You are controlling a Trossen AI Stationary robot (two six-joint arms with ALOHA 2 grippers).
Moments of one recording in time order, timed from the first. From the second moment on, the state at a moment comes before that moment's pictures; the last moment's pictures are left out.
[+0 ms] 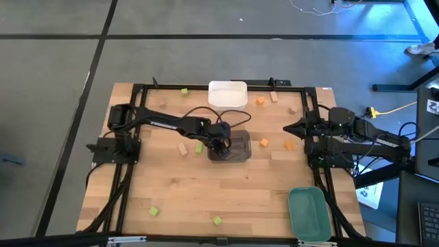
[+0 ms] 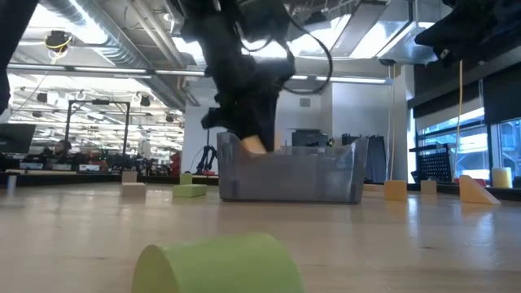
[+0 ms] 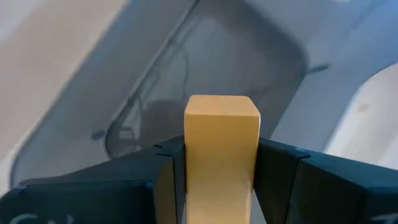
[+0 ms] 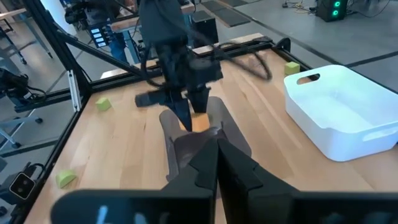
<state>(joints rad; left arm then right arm) 0.05 1.87 1.31 -0.46 -0.04 -0.65 -0.19 0.33 0.56 -0.51 -0.10 0.20</state>
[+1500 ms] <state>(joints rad) 0.02 1.42 1.31 -0.50 -0.21 -0.49 -0.20 0.98 1.24 -1.39 -0.10 0.59</state>
